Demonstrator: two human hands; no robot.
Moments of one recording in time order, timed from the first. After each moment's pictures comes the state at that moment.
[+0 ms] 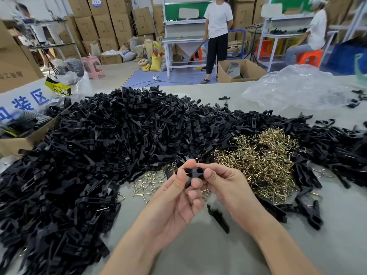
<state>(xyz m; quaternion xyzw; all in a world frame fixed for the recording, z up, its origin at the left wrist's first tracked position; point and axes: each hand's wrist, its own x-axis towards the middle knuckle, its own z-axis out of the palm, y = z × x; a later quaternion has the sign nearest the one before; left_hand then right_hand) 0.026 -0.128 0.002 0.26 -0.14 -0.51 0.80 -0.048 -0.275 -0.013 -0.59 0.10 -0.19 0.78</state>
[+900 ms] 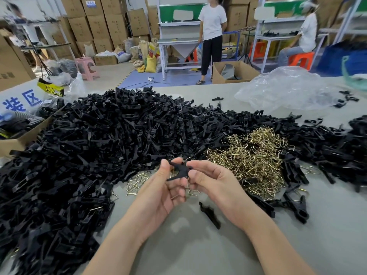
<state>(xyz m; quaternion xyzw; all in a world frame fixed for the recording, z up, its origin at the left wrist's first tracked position) 0.041 -0.133 0.001 0.46 -0.15 -0.42 0.77 -0.050 -0.275 -0.010 -0.59 0.09 -0.16 0.79</state>
